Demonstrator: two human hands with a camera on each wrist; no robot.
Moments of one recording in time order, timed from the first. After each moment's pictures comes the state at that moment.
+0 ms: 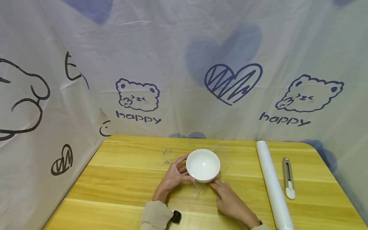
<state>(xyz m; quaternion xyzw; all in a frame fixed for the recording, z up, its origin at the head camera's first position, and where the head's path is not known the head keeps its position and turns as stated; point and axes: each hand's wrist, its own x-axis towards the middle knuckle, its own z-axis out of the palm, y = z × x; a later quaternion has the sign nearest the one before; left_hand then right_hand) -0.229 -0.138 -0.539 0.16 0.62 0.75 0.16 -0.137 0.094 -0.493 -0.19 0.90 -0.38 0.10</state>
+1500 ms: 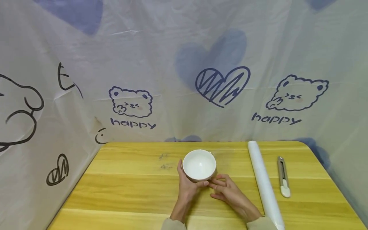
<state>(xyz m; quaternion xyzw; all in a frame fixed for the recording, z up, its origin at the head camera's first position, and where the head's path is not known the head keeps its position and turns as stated) -0.184 -0.057 -0.525 0.02 0.68 0.73 -0.06 -0.153 0.117 -0.499 0.01 0.59 -0.78 0.21</state>
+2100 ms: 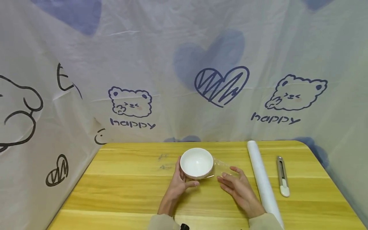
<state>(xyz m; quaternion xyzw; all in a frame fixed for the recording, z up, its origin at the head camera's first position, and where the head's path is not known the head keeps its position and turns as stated) -0.204 -0.104 -0.531 0.12 0.63 0.76 0.08 -0.166 0.135 -0.501 0.17 0.50 -0.84 0.11</state>
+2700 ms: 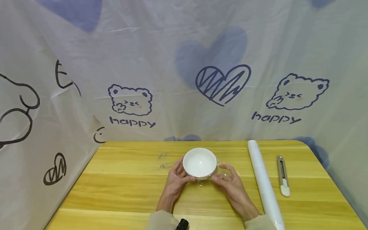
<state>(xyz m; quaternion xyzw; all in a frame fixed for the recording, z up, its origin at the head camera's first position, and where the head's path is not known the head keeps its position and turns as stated) -0.215 -0.110 -0.547 0.07 0.51 0.85 0.11 -0.163 0.114 -0.505 0.10 0.55 -0.82 0.10</state>
